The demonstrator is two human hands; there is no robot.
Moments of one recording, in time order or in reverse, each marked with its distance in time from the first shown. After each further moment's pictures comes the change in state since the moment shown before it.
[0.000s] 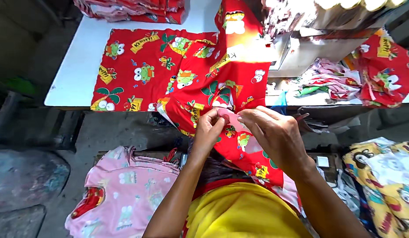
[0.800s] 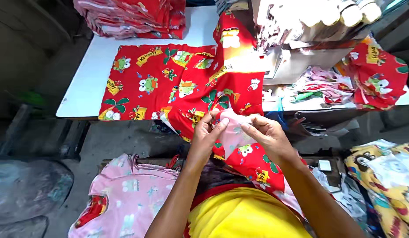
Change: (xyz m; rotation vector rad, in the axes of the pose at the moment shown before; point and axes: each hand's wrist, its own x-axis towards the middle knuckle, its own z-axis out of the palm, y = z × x) left_hand -0.004 0.014 -0.002 -0.321 -0.014 -0.056; right_hand -0.019 0.022 0.022 0.996 -0.078 0.476
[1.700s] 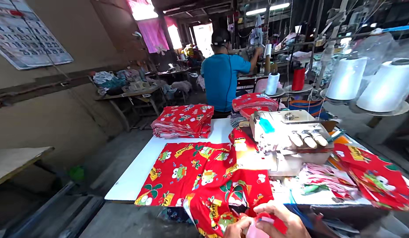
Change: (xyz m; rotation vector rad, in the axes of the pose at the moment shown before) left_hand -0.006 0.000 0.006 0.392 -0.305 0.150; right_hand 0.009 -0.022 -0.005 -0.419 0.090 -0.392
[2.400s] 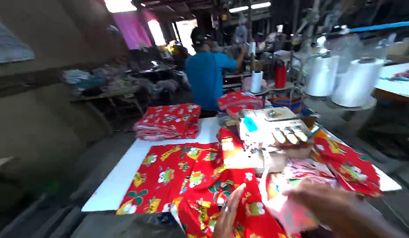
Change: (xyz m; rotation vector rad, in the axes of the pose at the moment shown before) left_hand 0.019 0.033 0.000 0.225 0.158 0.430; right_hand 0.032 -0.062 -0.120 -0.503 -0.218 -0.236
